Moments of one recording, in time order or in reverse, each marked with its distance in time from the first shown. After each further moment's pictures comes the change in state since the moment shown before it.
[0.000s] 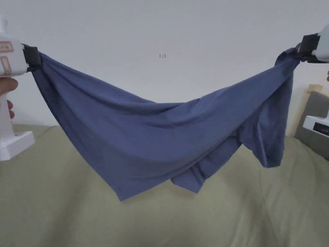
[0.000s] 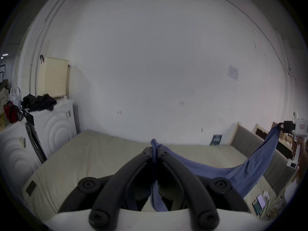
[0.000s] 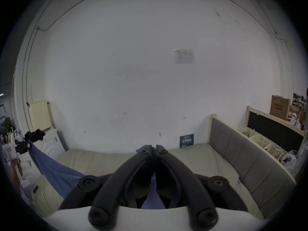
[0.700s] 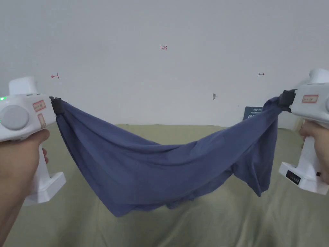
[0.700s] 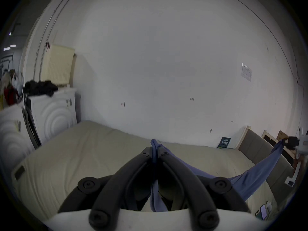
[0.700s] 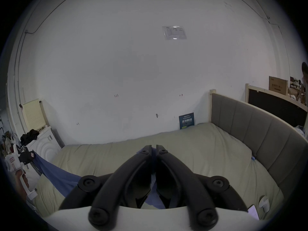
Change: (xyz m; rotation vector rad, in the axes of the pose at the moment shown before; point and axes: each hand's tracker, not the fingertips) left arm 0.005 -0.147 -0.064 -0.122 0.013 0.114; right arm 0.009 -0.149 -0.074 -0.109 -0.032 -0.092
